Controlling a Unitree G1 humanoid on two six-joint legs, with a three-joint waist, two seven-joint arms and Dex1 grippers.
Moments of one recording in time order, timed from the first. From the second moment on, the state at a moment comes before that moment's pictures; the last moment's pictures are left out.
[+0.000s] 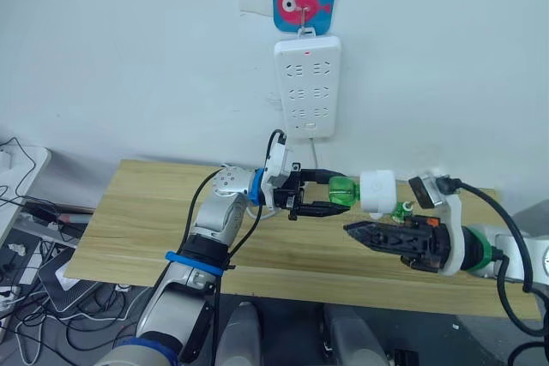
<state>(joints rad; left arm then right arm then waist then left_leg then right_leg) -0.64 0.19 -0.18 0.32 -0.42 0.01 -1.42 -0.09 -0.90 -0.09 -0.42 1.95 1.07 0.32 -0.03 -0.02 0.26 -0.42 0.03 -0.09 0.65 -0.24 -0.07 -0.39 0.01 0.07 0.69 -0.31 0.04</state>
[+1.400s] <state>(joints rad) -0.65 0.21 -0.17 0.28 -0.43 0.08 -1.45 -0.32 -0.80 -0.16 -0.07 1.64 1.18 0.28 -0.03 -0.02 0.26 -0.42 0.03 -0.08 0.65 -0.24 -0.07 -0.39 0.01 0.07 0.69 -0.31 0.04</state>
